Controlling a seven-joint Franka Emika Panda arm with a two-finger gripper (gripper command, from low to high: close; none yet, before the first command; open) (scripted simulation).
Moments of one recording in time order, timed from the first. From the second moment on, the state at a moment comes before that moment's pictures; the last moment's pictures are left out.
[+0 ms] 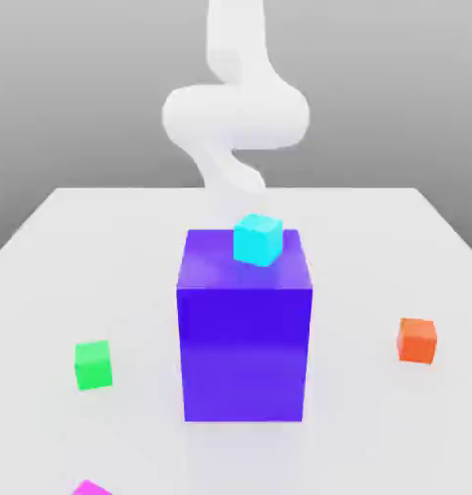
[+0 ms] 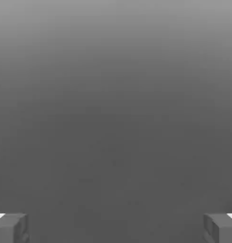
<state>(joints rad) -0.01 -0.71 -0.01 -2.29 0.00 2.32 0.82</state>
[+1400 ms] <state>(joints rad) -0.19 0.57 -0.09 -2.14 0.11 2.71 0.94</state>
